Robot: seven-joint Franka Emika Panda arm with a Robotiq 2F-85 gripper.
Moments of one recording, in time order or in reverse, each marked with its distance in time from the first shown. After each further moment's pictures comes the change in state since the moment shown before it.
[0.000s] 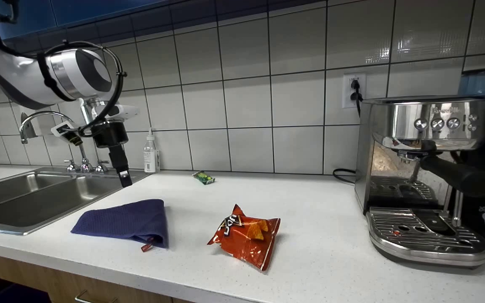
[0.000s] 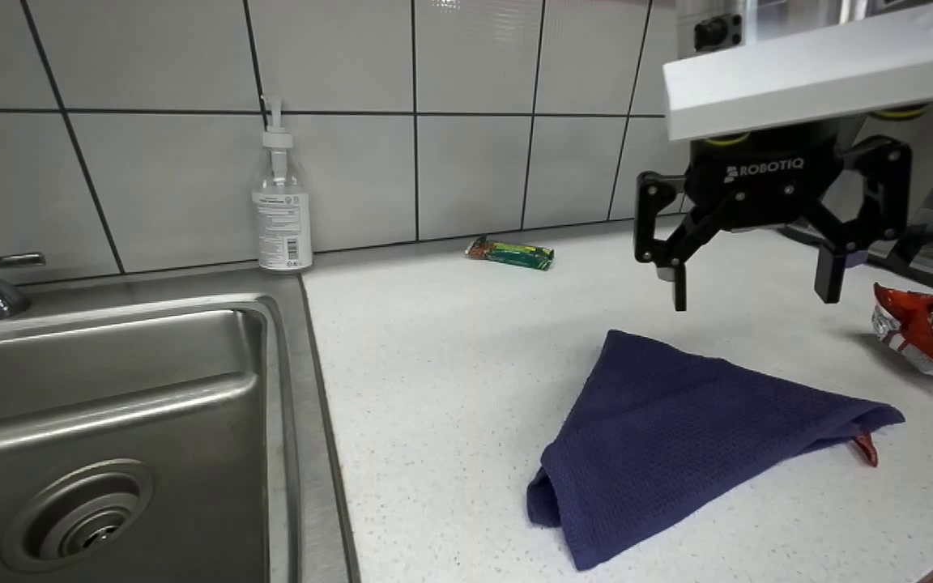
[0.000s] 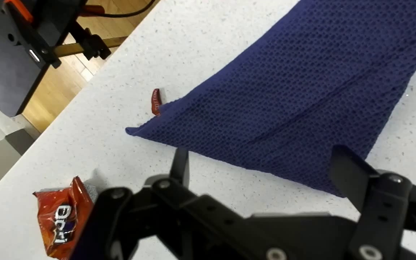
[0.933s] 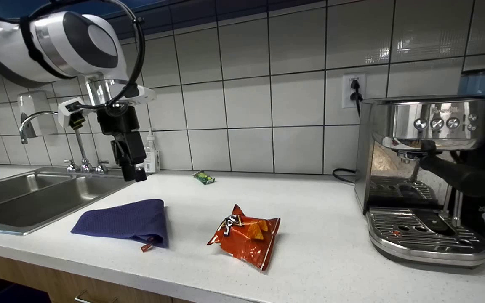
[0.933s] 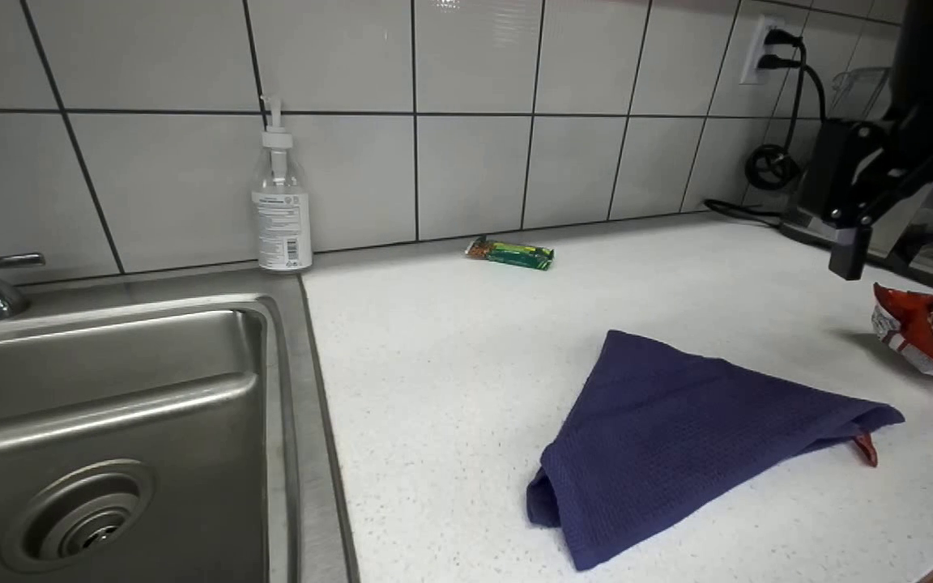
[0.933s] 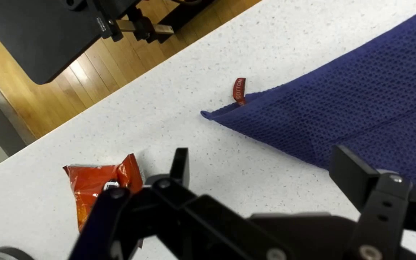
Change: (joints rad) arm -0.112 -0.295 -0.059 -0.231 0.063 0.005 -0.398
